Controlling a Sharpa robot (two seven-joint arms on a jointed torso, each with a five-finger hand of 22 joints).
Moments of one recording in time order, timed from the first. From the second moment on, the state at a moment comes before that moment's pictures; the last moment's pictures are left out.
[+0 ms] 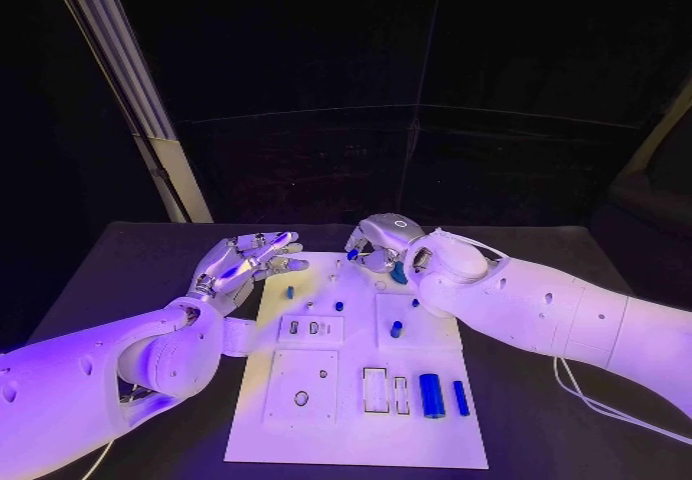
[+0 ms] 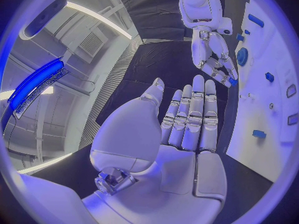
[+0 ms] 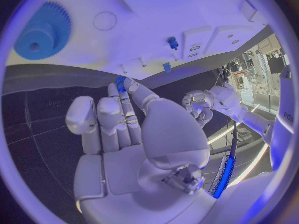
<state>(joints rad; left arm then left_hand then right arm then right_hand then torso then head) 1.21 -0.85 -0.14 1.61 0.12 -0.27 0.61 1.34 0.03 0.03 0.08 0.06 0.97 0.21 0.12 0.07 1.07 0.16 0.13 0.07 1.18 0.11 0.22 0.16 0.18 0.91 0.22 0.32 0.12 1.10 -0.58 0.15 1.28 -1.75 -0.34 -0.13 1.26 0.07 0.35 -0.26 0.16 1.08 0.16 0.06 0.06 1.19 0.09 0.06 0.06 1.46 0.01 1.15 0.77 0.12 1.25 0.11 1.36 1.06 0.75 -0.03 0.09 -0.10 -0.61</state>
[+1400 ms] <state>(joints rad) 1.22 -0.85 -0.14 1.61 0.13 -0.27 0.62 1.34 0.03 0.03 0.08 0.06 0.97 0.21 0.12 0.07 1.07 0.16 0.13 0.07 1.18 0.11 0.22 0.16 0.18 0.91 0.22 0.32 0.12 1.13 -0.50 0.15 1.20 -1.78 -0.23 -0.15 1.25 0.03 0.40 -0.23 0.16 1.08 0.16 0.06 0.07 1.18 0.09 0.06 0.06 1.46 0.01 1.16 0.78 0.12 1.25 0.11 1.36 1.07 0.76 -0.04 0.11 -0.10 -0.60</state>
